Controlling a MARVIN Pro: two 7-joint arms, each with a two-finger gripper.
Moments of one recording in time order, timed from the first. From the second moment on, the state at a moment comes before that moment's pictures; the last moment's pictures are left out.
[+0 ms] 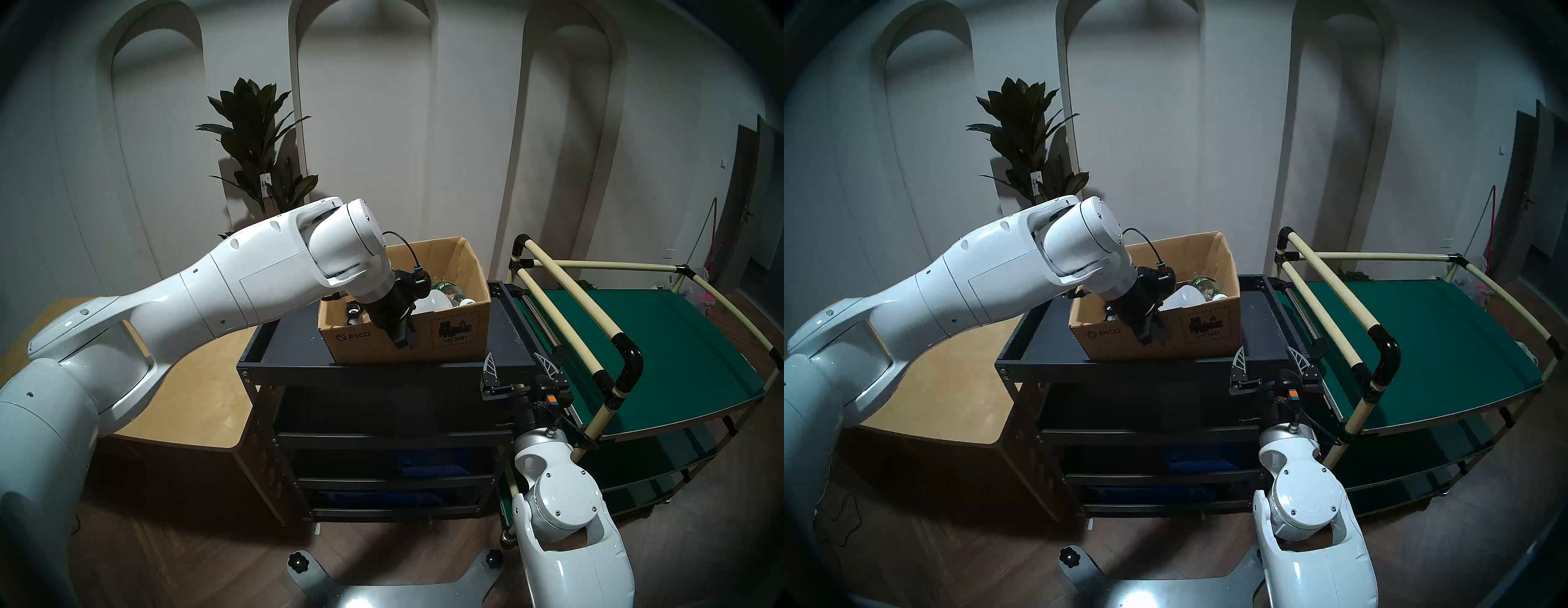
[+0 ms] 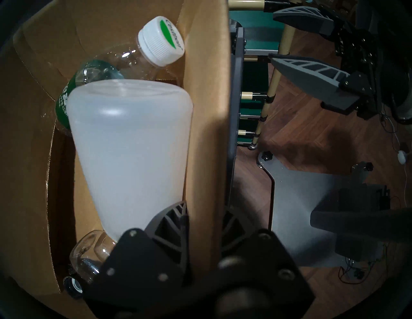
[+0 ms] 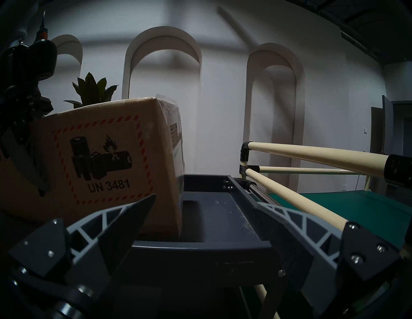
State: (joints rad) left arm 0.28 -1.05 -0.29 -1.45 -0.34 0.88 -0.94; right arm -1.97 -1.59 1.53 -2.01 -0.09 -0.03 -0.09
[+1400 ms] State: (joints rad) left arm 0.09 -0.93 0.00 -1.49 -0.38 0.80 -1.02; right arm -1.97 -1.59 1.53 -2.01 -0.10 -0.03 -0.09
